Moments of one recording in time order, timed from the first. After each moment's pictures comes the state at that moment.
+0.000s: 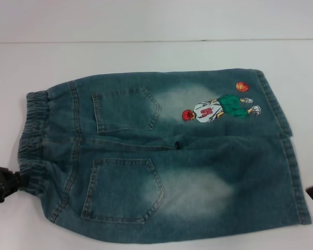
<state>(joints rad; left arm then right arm) -0.36 -2.14 0.51 1.11 2.51 1.62 -1.66 0.52 2.06 -0.72 -1.32 -2.63 -1.99 2.00</state>
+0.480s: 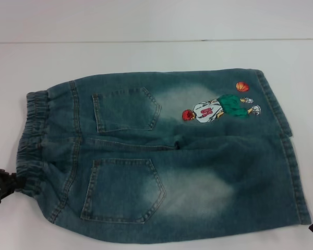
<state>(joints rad) -0.35 -2.13 0.51 1.11 2.51 1.61 -1.65 0.57 2.08 -0.89 -1.21 -2.82 -1.99 2.15</state>
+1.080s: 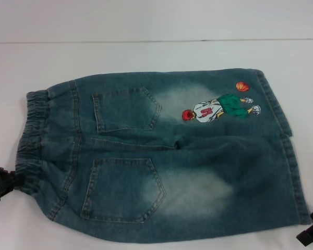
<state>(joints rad) -0.35 -2.13 0.51 1.11 2.50 1.60 -1.64 0.57 2.08 -0.88 -1.07 -2.81 -1.89 2.15</state>
